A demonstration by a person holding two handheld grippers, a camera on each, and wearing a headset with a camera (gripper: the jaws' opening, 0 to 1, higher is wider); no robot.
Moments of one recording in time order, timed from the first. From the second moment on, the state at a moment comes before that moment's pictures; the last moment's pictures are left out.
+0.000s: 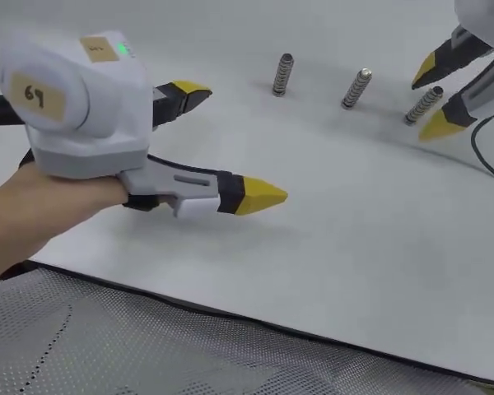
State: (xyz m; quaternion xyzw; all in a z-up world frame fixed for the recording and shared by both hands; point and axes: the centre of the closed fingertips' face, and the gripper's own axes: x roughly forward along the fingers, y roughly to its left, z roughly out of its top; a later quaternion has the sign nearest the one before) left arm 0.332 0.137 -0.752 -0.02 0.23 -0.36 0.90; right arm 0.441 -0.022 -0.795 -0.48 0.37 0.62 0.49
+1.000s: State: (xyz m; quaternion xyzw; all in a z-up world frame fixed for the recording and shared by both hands) left arm 0.337 0.133 -0.746 -0.01 0.23 -0.37 0.90; right arm 0.414 -0.021 -0.773 -0.30 0.35 0.59 0.66
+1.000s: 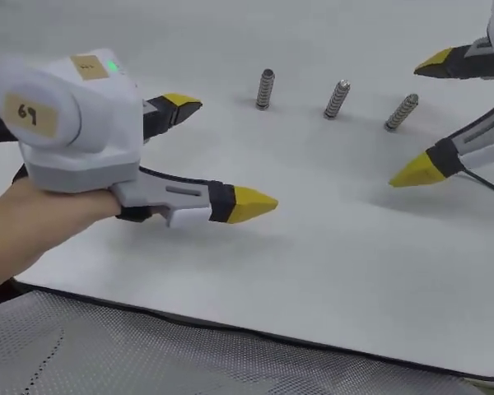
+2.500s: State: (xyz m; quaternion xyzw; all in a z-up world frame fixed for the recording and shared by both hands) left arm 0.316 0.151 -0.718 0.03 0.22 -0.34 0.91; right arm 0.315 -0.078 -0.730 -0.10 0.31 0.42 0.85
